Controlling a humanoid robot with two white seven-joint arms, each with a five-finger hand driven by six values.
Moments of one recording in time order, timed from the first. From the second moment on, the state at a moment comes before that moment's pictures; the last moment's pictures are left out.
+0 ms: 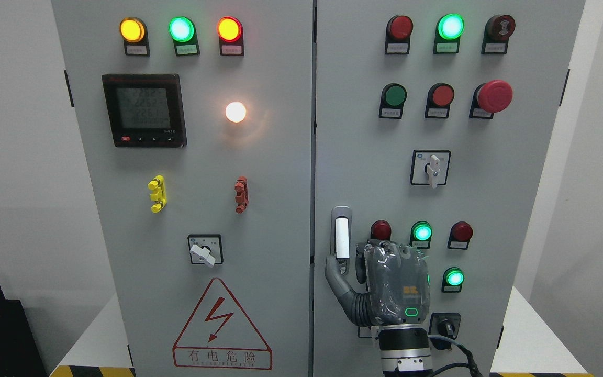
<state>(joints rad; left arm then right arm) 0.06 -0.08 0.00 0.00 0.11 -0.13 -0.06 -0.49 0.15 0.27 -1.63 1.28 0.14 -0.27</state>
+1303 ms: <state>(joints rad) 0.06 -0.08 0.00 0.00 0.11 -0.13 -0.07 -0.47 0.15 0.25 -1.64 1.28 0.14 -0.29</state>
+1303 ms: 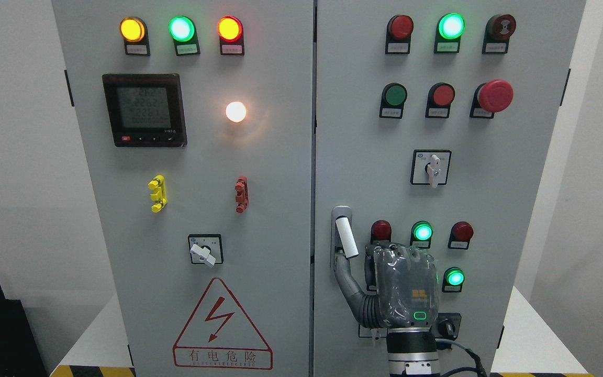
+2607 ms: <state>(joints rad) 0.06 -0.08 0.00 0.00 0.11 -0.13 -0.07 -0.47 0.15 0.22 -1.65 1.30 0.14 -0.29</state>
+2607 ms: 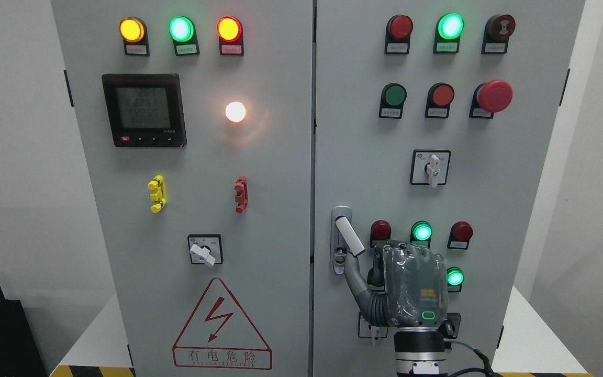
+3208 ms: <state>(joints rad) 0.06 -0.08 0.00 0.00 0.11 -0.13 -0.07 -0.47 0.14 0.21 -1.65 1.32 0.14 -0.29</state>
